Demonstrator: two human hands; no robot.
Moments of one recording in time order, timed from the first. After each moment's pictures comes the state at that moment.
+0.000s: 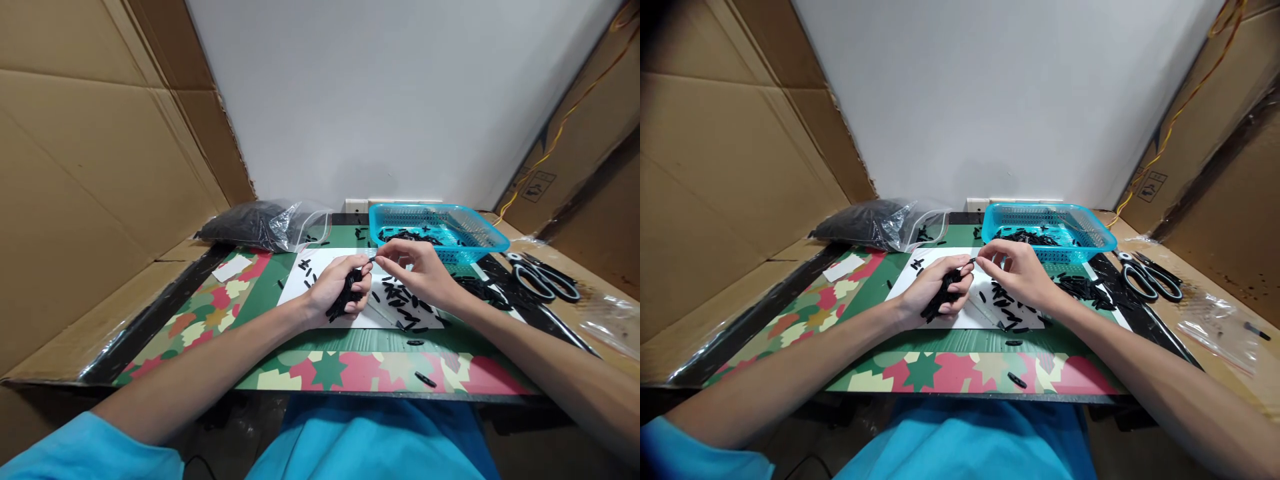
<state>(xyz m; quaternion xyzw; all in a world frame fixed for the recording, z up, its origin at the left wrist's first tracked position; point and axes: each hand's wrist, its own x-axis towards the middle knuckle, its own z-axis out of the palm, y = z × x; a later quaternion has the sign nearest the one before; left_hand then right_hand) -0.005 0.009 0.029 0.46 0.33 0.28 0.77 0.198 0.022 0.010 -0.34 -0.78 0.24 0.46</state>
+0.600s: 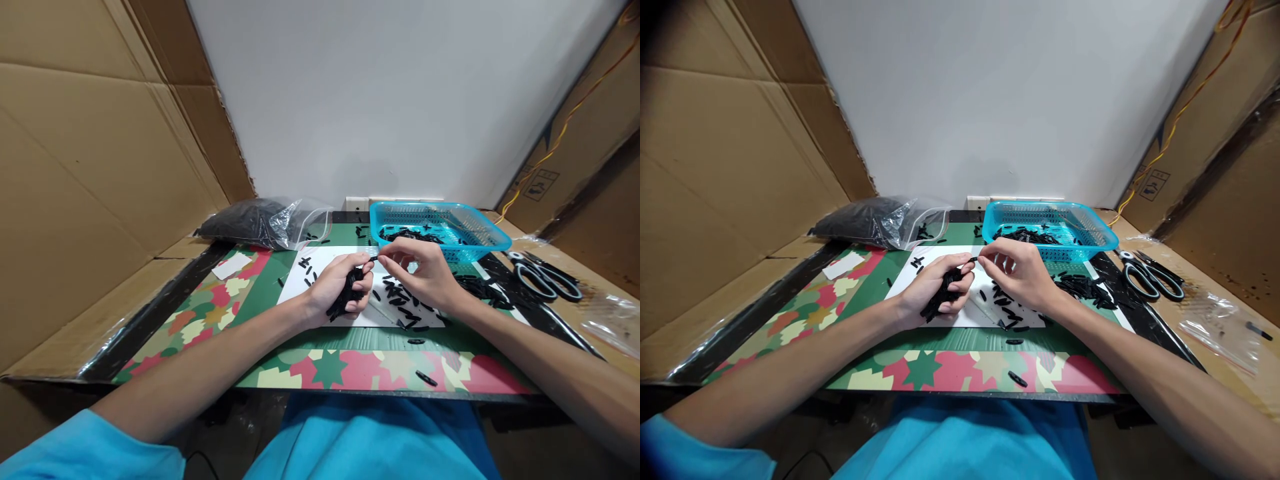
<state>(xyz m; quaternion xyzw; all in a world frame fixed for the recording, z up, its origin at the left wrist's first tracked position) -0.005 0.008 0.030 0.45 0.33 0.28 0.78 0.198 0.016 0.010 -0.31 -0.79 0.17 0.49</state>
